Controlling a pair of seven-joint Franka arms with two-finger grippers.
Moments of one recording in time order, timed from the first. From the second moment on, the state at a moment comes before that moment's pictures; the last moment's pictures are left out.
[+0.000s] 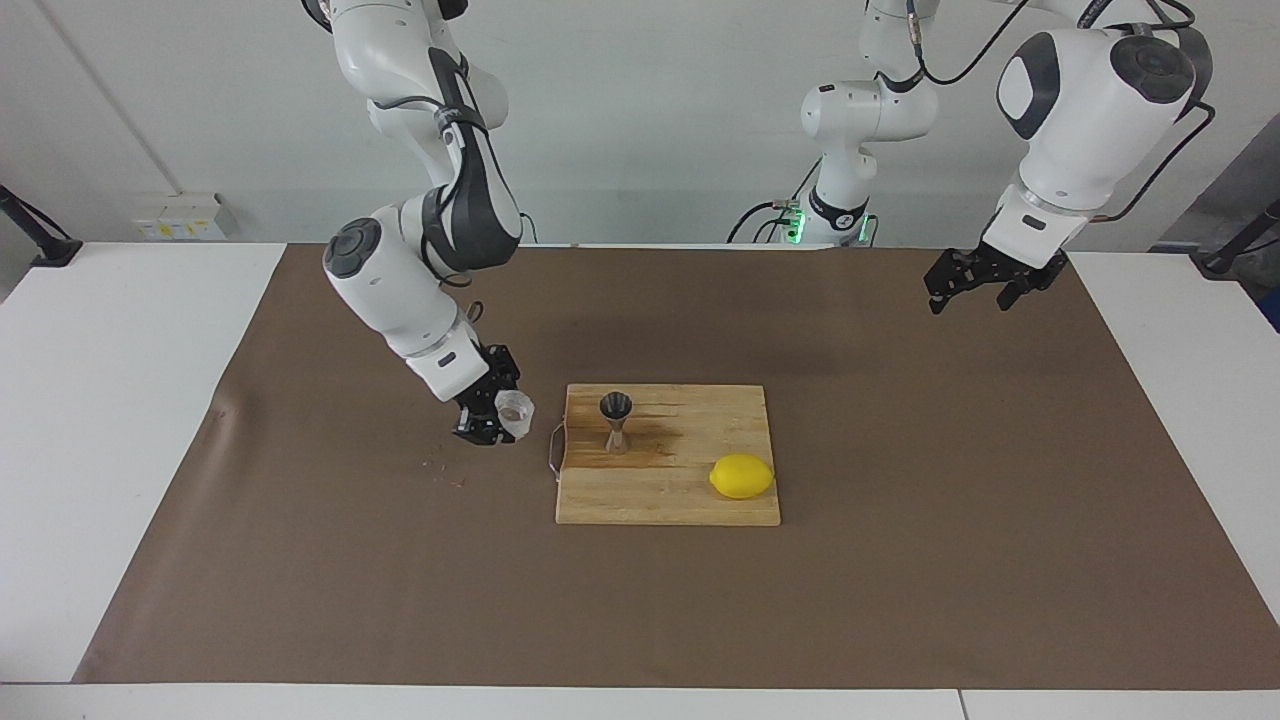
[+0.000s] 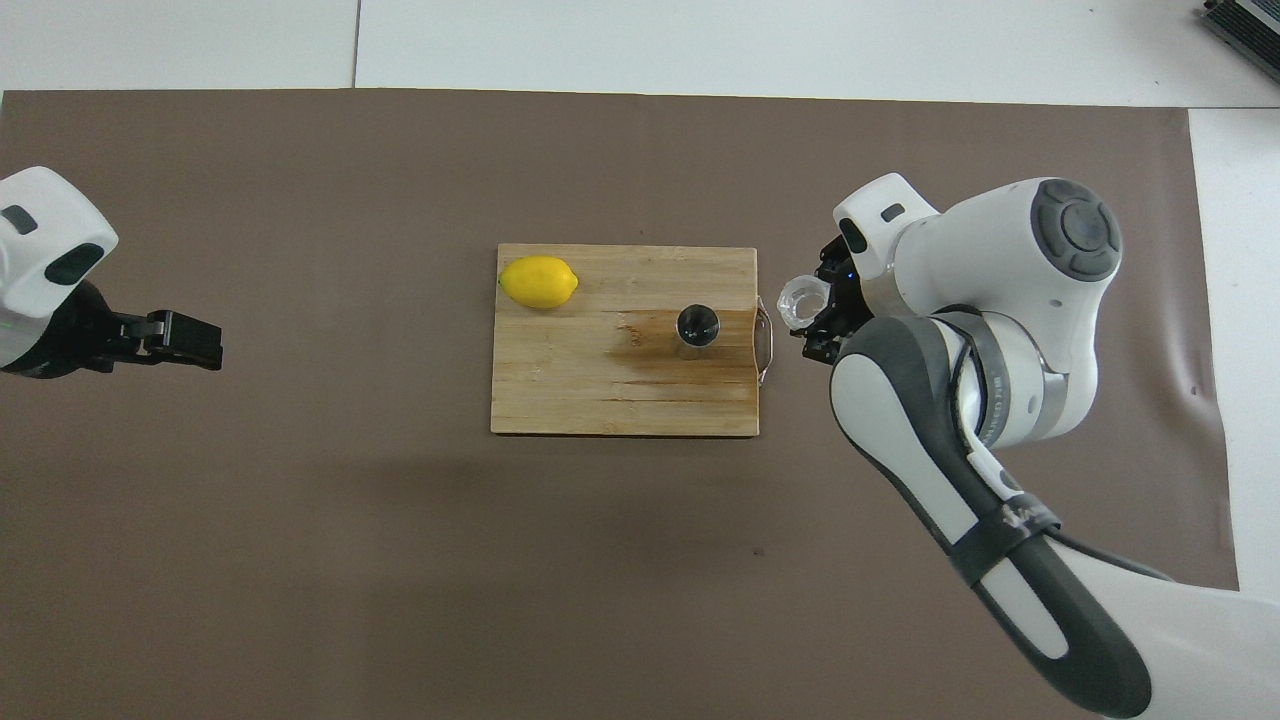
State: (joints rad) left arm -0.02 -0.06 -0.05 -1.79 -0.01 1.69 -0.02; right arm 0.24 0.24 0.04 -1.85 0.22 2.23 -1.19
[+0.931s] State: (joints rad) left arm 0.00 -0.07 -0.05 -1.79 -0.01 1.69 0.00; right arm 0.44 0.24 0.04 -1.83 -0.25 2.22 -0.78
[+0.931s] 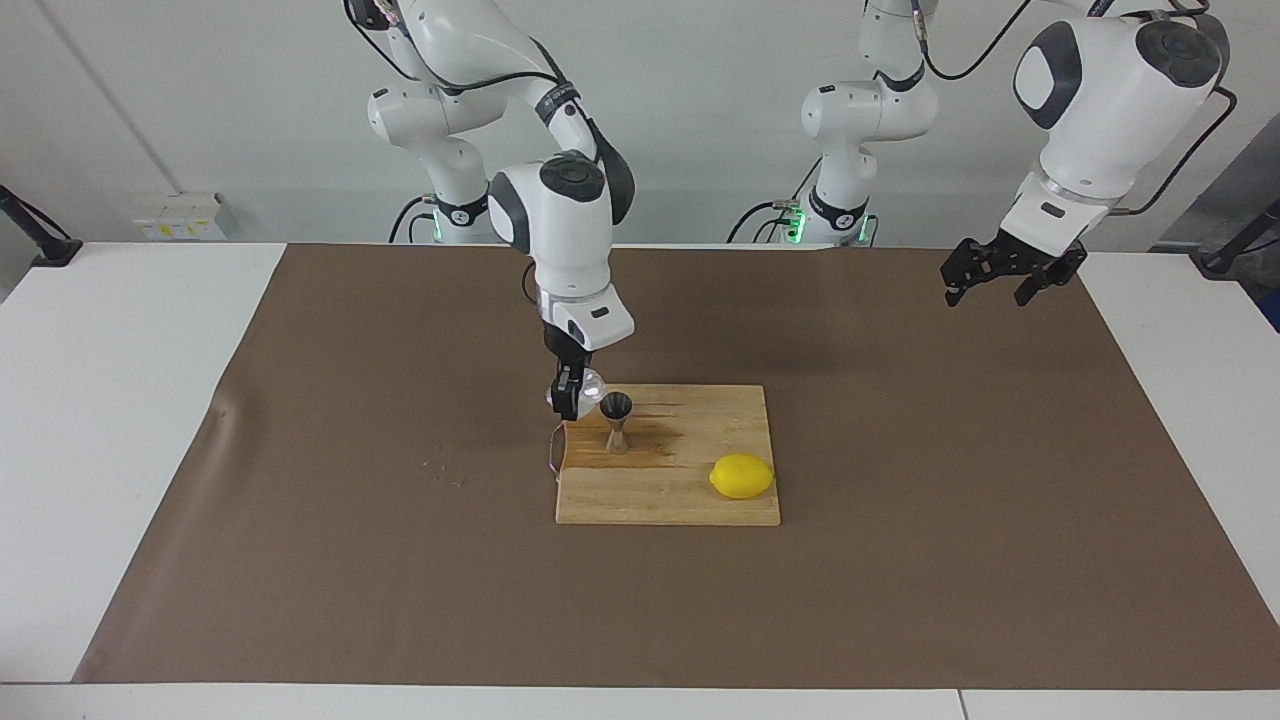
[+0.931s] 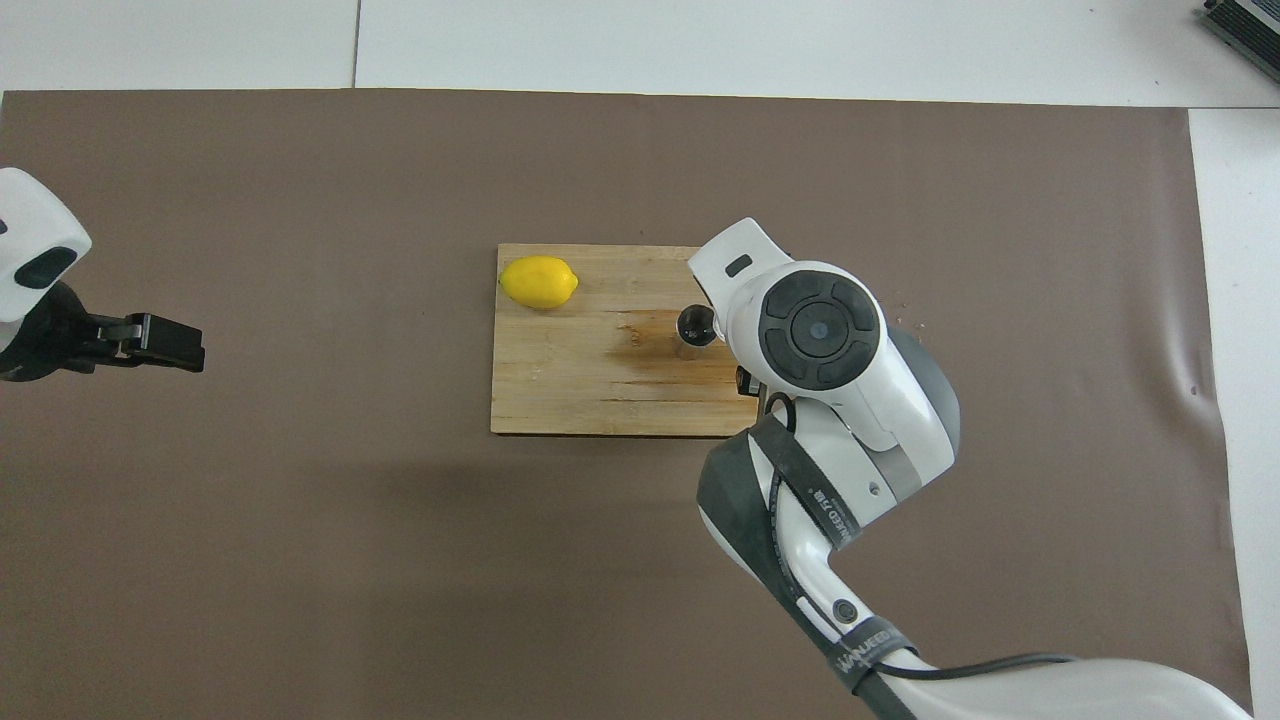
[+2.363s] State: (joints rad) left arm -0.01 -0.09 -0.05 -1.77 -0.01 1.62 0.00; right arm 0.50 0.22 0.04 -1.83 -0.50 2.20 -0.71
